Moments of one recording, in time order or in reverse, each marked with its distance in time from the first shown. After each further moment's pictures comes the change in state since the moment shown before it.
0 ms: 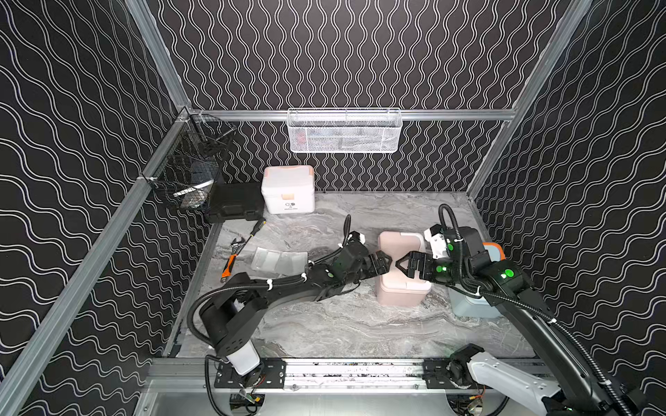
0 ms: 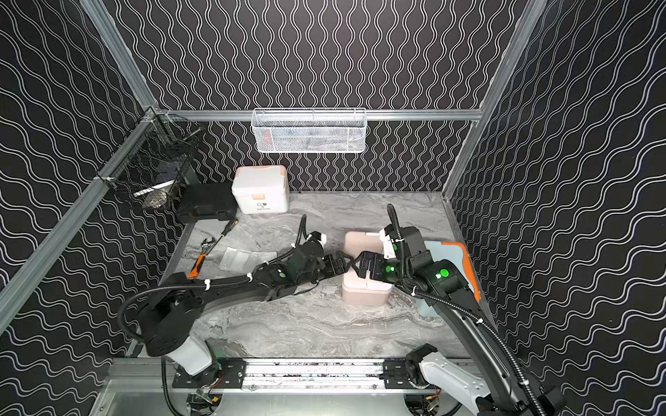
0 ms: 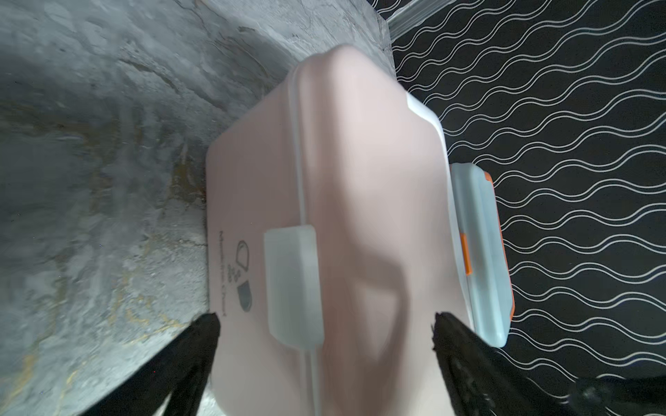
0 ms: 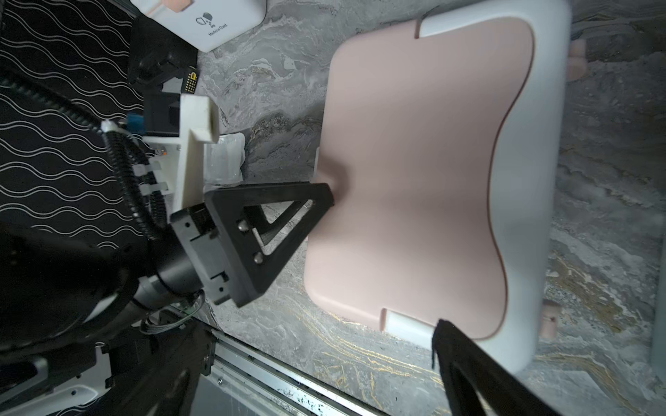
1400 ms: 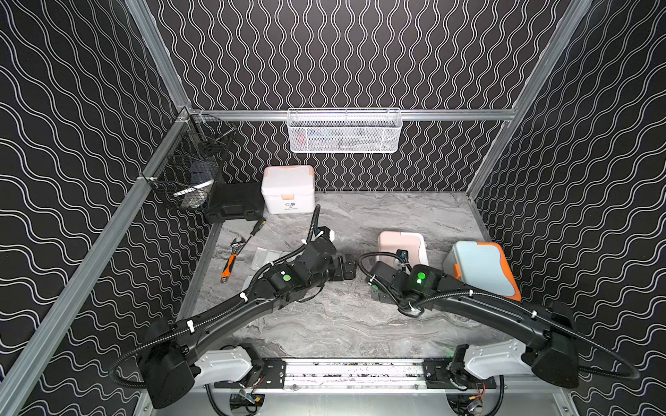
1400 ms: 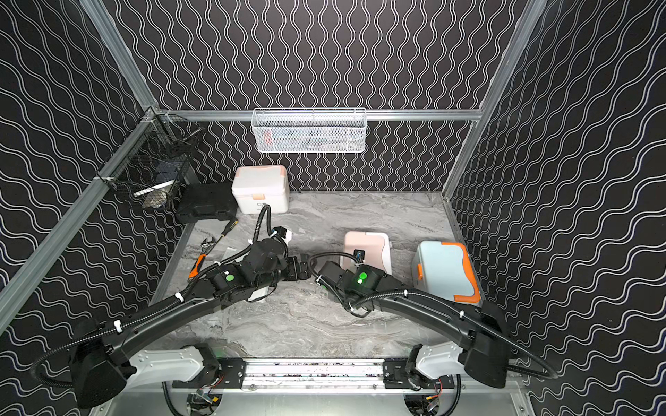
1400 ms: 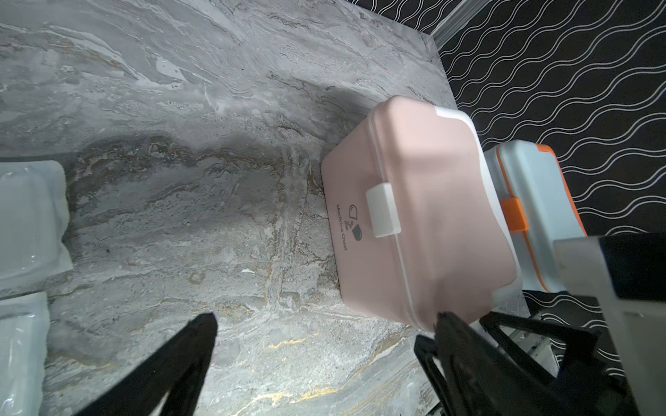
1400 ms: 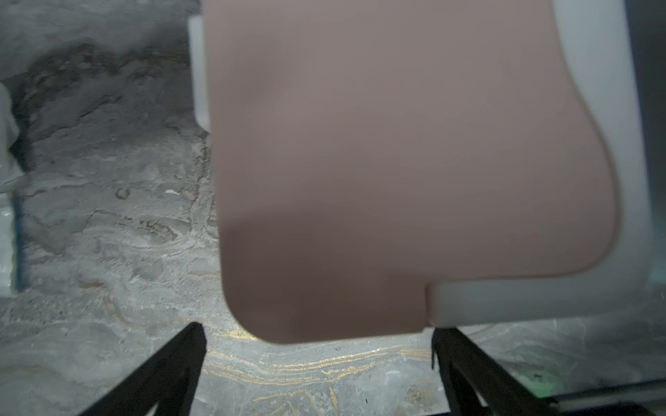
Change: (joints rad) left arm 0.084 -0.399 -0.032 -0.501 -0.090 0.289; right arm 0.544 0.407 0.021 -0.138 0.689 0.529
